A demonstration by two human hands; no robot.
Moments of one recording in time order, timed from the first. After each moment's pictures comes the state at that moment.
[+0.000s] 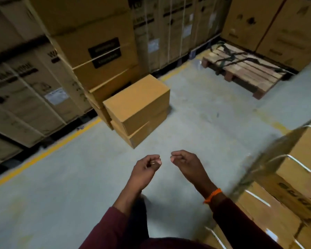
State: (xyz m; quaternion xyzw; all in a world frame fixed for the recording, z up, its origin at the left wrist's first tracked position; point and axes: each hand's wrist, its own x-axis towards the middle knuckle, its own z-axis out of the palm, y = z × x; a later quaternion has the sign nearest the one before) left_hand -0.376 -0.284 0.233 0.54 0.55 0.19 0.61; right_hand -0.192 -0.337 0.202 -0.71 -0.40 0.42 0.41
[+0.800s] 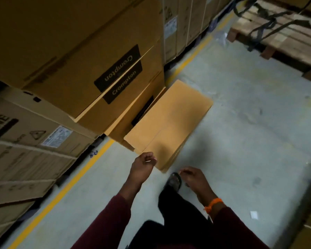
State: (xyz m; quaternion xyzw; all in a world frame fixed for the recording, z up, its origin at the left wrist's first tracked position) left_hand -0.450 0.293 0.134 0.51 0.63 0.03 0.58; right_hand -0.289 0.157 0.080 -0.74 -0.14 0.54 0.38
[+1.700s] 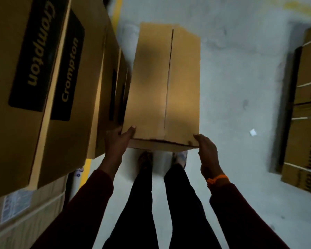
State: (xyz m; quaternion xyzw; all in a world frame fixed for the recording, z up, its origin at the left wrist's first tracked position) left_hand -0.490 0.529 -0.068 0.62 0.54 -0.08 0.56; right_hand -0.366 0.267 -0.007 -0.77 0.26 0.29 0.50
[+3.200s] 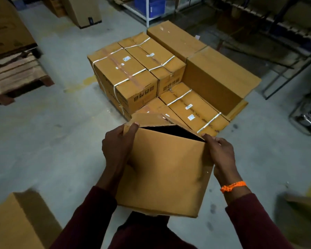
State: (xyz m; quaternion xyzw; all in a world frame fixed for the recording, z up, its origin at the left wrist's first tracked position) left_hand -0.184 -0.313 0.270 0.87 0.09 -0.06 0.48; right_hand -0.295 -0.562 0.220 -0.65 0.51 -0.08 0.55
